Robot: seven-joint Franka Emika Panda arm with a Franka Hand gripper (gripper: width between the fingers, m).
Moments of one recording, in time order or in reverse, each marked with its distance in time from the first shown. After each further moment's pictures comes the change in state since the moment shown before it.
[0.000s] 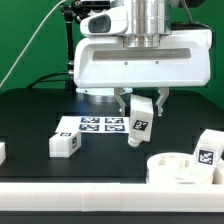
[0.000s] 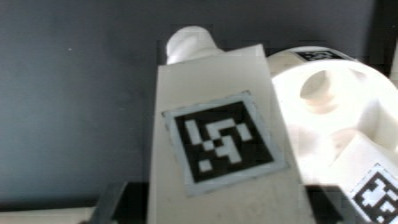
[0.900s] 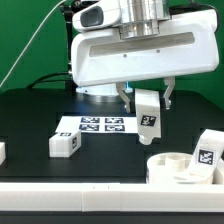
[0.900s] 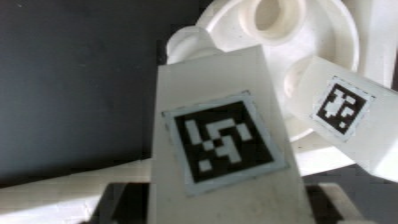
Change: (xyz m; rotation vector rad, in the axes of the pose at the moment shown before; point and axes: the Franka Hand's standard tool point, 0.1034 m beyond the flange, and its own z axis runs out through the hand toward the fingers) arm 0.030 -0.008 -0.012 0.098 0.025 0.099
